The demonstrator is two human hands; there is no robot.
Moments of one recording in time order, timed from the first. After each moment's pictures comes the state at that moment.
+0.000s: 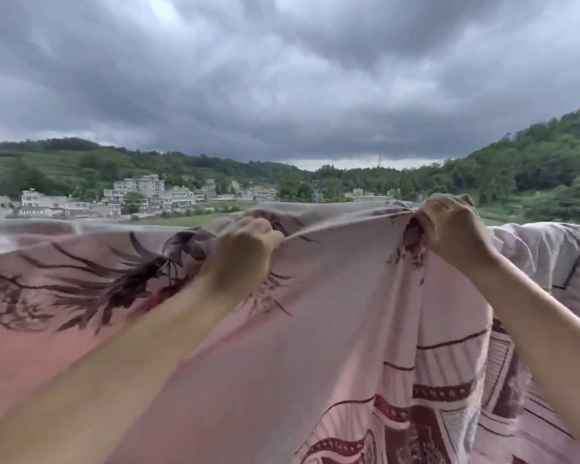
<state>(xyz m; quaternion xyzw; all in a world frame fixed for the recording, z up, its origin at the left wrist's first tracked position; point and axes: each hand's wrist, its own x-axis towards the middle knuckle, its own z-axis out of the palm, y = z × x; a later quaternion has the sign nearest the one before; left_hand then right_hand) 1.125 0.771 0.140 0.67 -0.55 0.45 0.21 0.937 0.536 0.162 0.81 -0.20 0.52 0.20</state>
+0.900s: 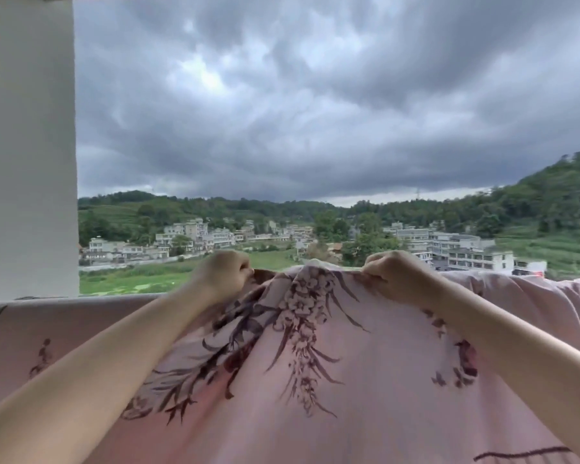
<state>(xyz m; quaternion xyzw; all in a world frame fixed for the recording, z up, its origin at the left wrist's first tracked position) 1.237 0.803 0.200 0.83 -0.45 0.25 0.22 1.041 0.594 0.193 0.94 -0.03 0.33 0.11</state>
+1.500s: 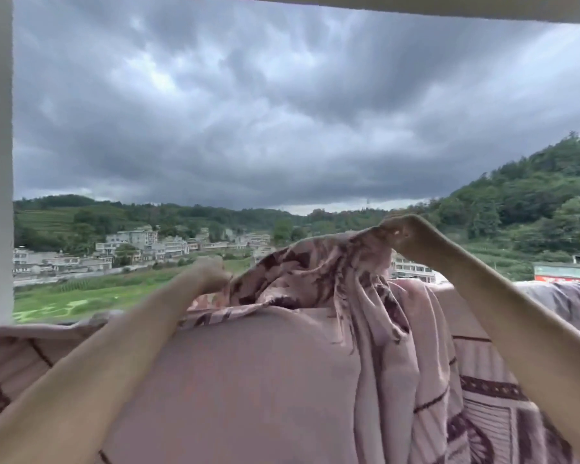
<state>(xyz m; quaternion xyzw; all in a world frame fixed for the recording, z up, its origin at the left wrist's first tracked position) 1.281 0.795 0.231 0.88 -0.43 0.12 0.17 1.025 0.609 0.253 0.88 -0.13 0.45 -0.08</state>
